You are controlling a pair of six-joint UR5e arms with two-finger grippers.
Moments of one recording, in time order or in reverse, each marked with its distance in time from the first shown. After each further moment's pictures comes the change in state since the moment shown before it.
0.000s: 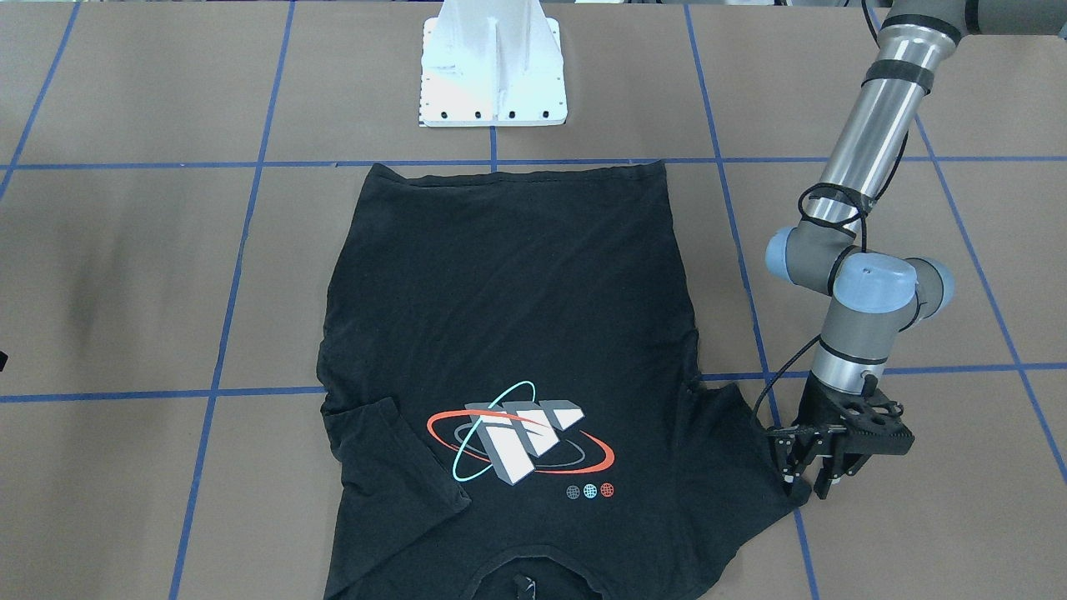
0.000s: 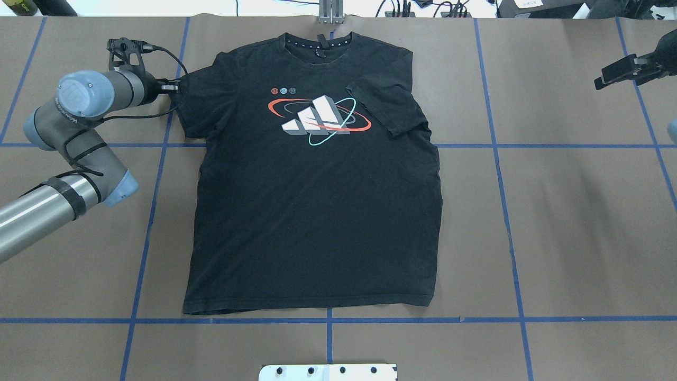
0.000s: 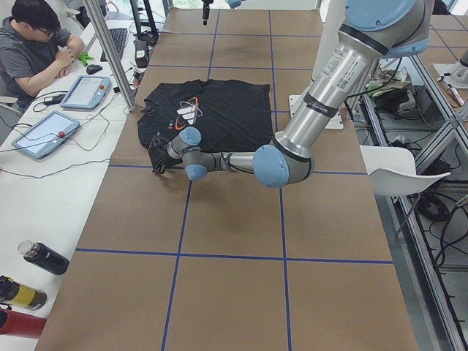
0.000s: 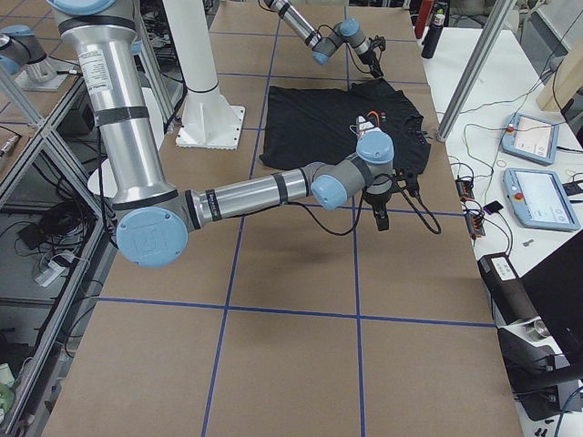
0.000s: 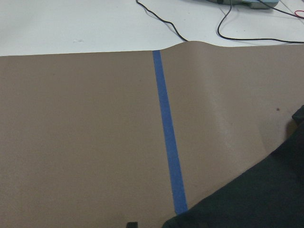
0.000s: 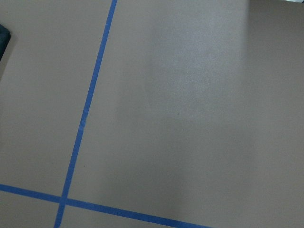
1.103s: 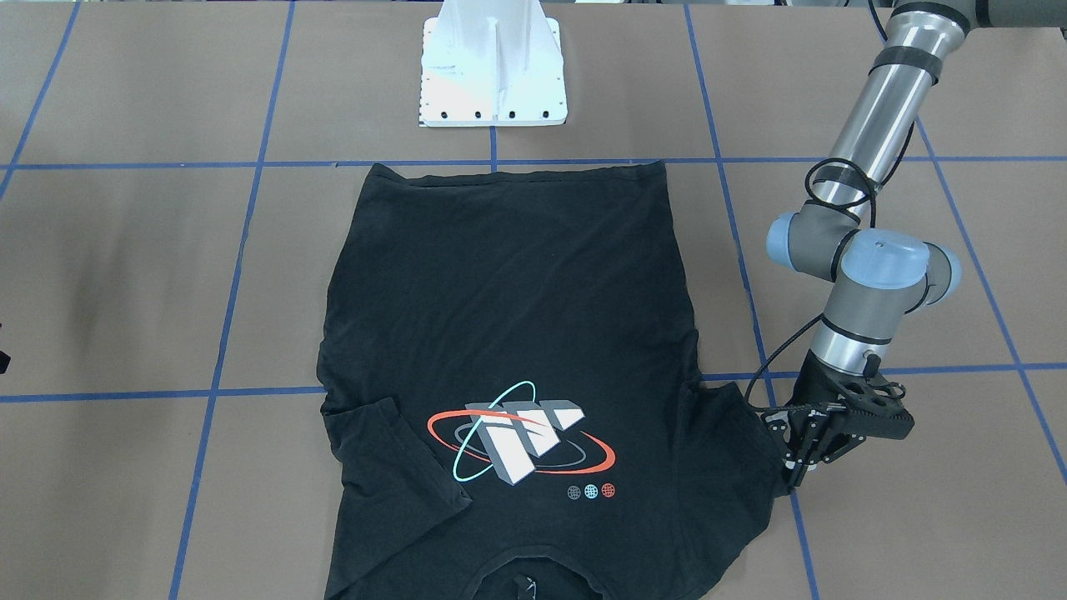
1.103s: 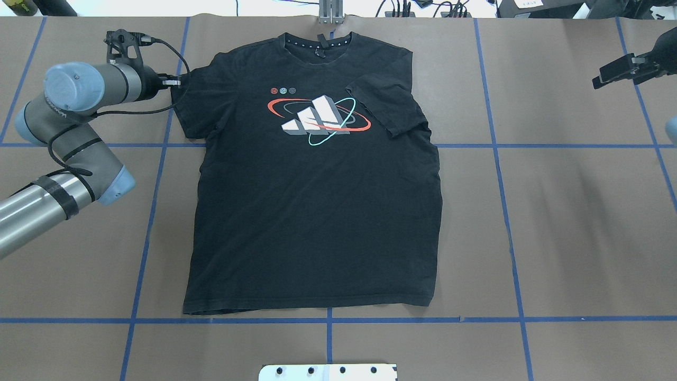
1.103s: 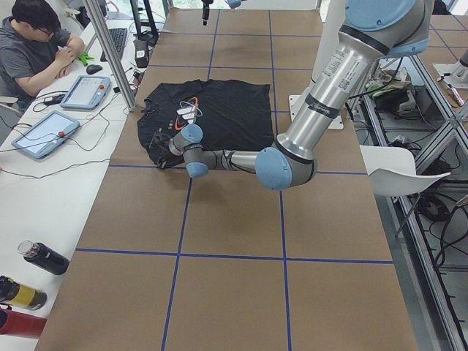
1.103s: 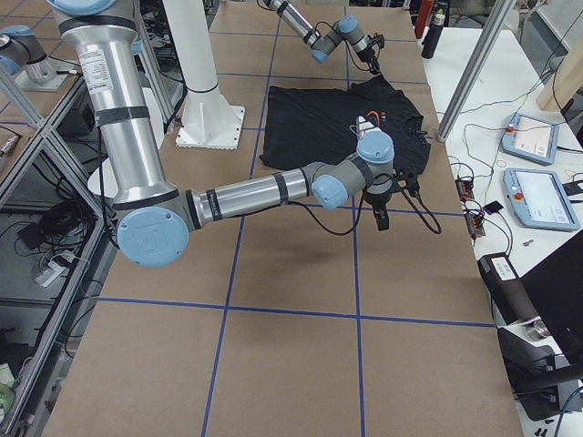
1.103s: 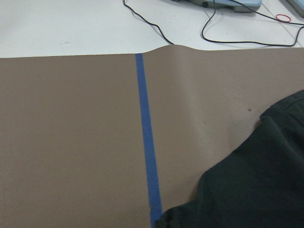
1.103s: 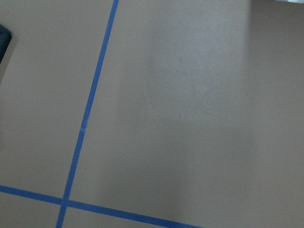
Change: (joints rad) left arm -0.017 0.043 -0.167 0.063 -0.068 0.004; right arm -0.002 0.008 -0.002 -0.001 -0.001 0.002
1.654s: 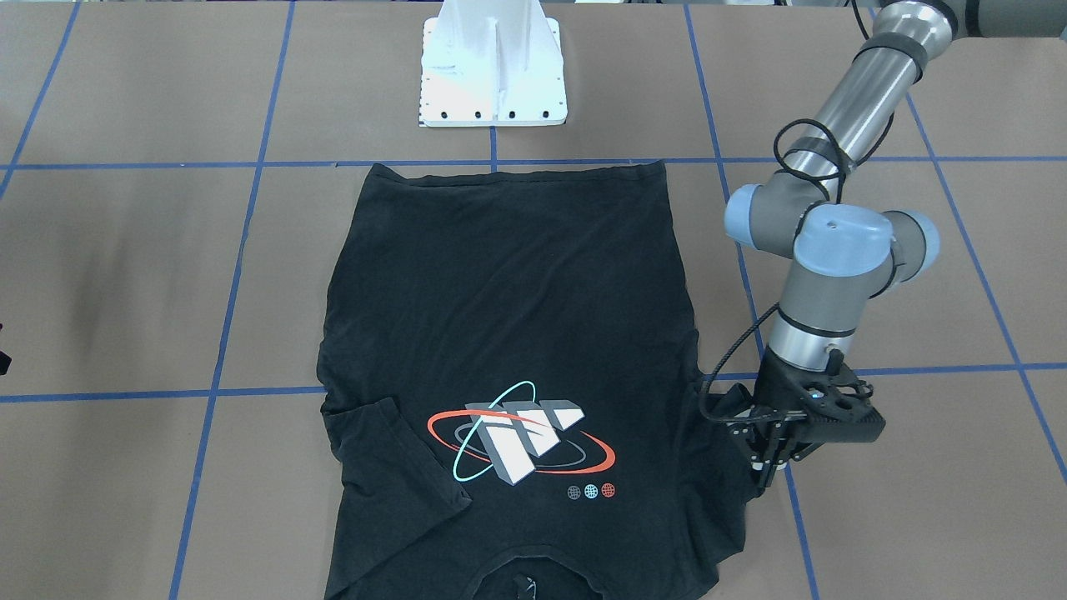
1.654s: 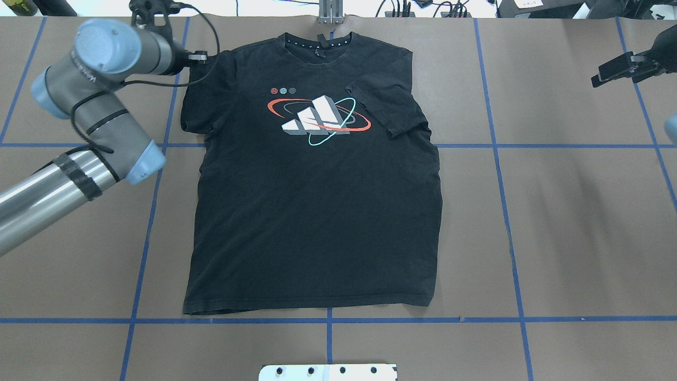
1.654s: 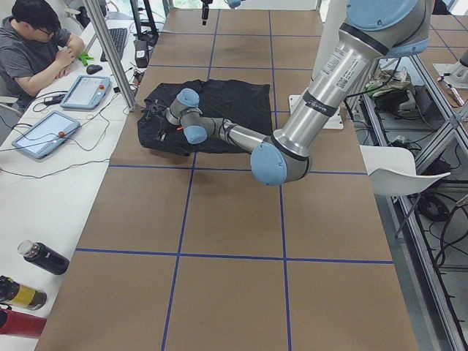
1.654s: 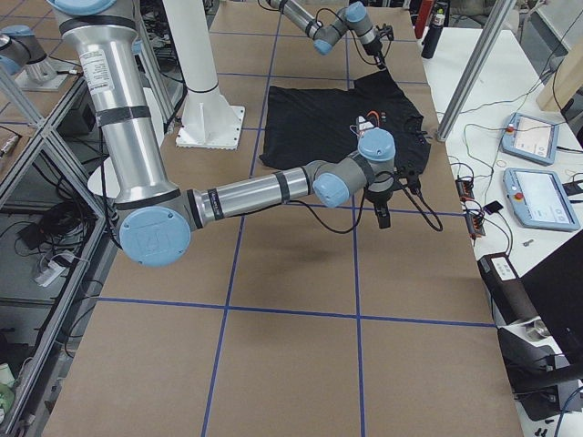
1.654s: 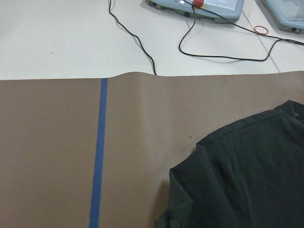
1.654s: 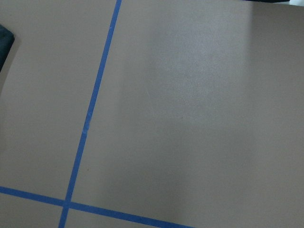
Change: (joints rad) left arm 0.005 -0.112 -0.177 0.423 0.003 -0.081; right arm 0.000 0.004 0.000 -0.001 0.000 0.001
